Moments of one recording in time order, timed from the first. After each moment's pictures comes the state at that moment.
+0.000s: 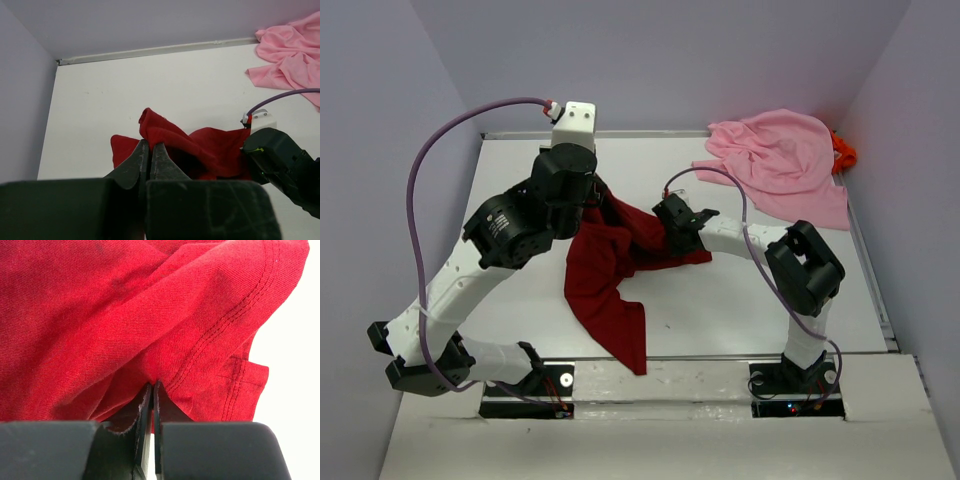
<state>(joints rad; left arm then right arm) -0.92 1.26 1.79 -0.91 -0.83 -0.23 0.73 1.89 1.26 -0.44 0.35 0.42</state>
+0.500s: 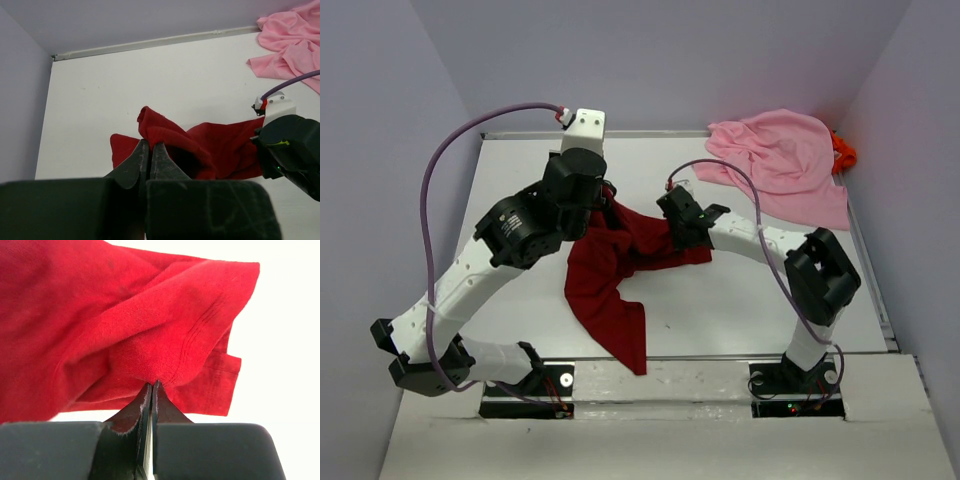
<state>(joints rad) -0.92 1.26 1.73 -0.89 -0.82 -0.23 0.73 1.81 1.27 -0.47 0.36 0.40</state>
